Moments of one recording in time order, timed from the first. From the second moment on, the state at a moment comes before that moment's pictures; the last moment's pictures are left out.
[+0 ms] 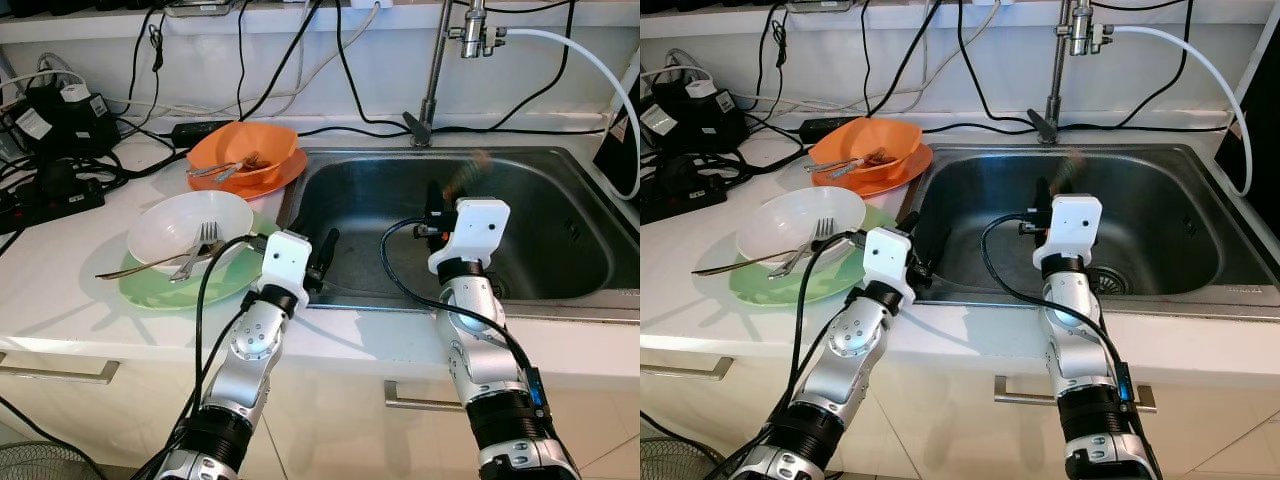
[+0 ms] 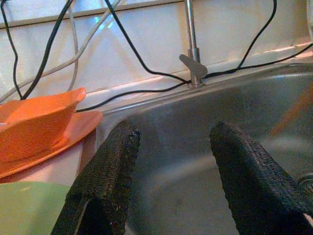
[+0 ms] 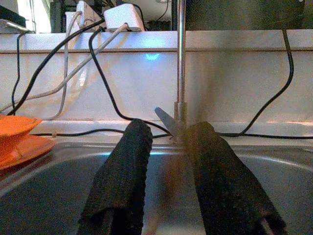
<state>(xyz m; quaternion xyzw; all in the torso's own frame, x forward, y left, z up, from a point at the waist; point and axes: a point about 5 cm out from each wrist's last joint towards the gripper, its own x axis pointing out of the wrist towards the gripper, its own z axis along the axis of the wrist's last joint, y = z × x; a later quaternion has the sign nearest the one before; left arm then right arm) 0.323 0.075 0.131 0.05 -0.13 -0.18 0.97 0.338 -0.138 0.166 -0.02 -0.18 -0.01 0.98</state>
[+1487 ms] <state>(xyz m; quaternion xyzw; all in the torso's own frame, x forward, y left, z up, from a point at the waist) 0.324 0.071 0.143 0.04 -0.14 -0.18 0.97 0.339 -0.140 0.163 -0.02 -0.16 -0.01 0.99</state>
